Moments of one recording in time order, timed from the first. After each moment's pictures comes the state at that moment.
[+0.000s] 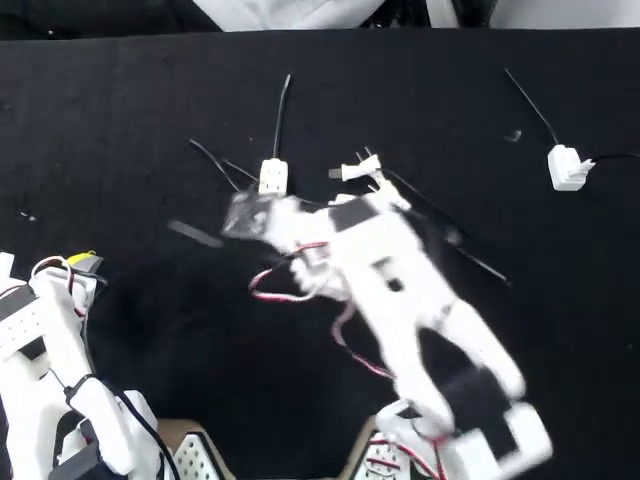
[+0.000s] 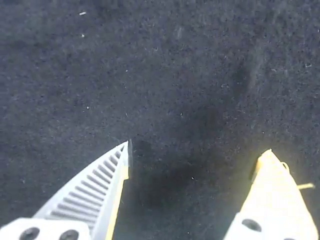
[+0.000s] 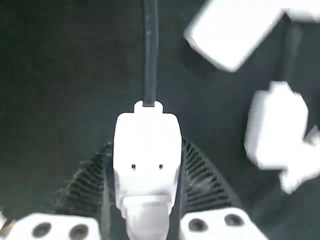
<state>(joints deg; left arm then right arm) -41.5 -36.8 60.3 53.8 37.8 -21.2 -15.9 32.0 72.0 49.5</state>
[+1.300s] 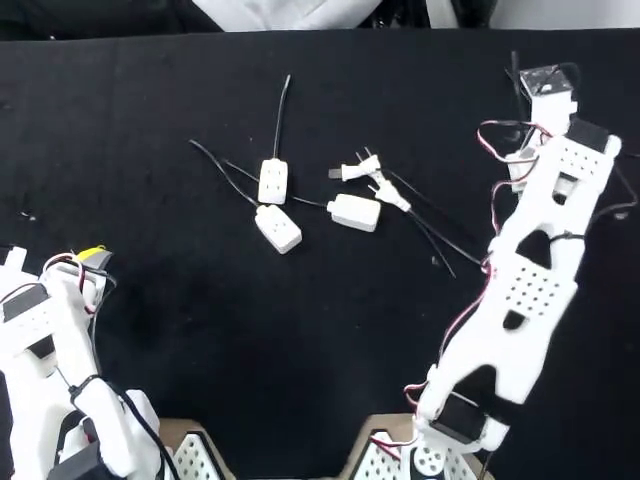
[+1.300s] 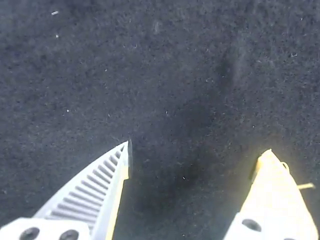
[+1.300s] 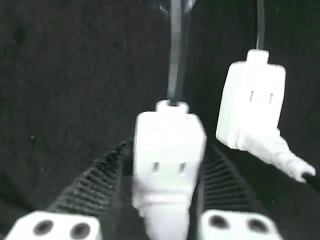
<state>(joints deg) -38.5 -36.7 62.3 49.5 37.7 28.0 60.2 -63.3 80.3 35.3</state>
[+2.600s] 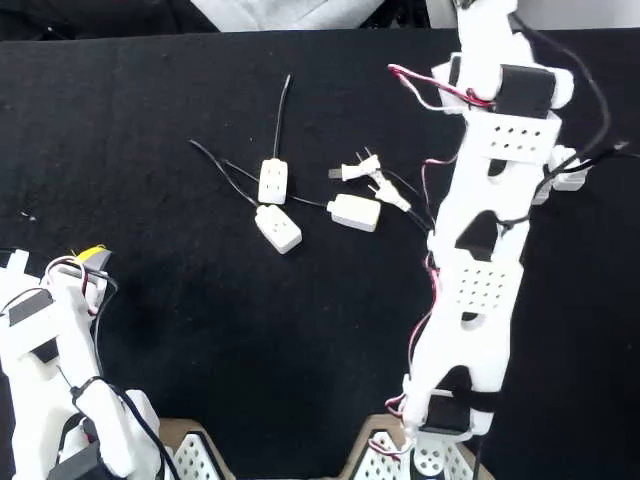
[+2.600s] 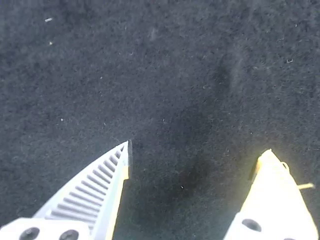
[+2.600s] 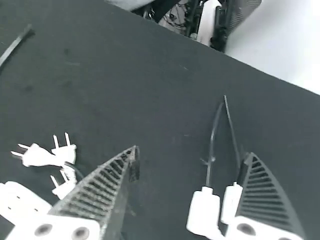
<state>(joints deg) -38.5 -36.7 65.3 44.0 37.7 7.2 47.0 -92.6 99.4 26.0</state>
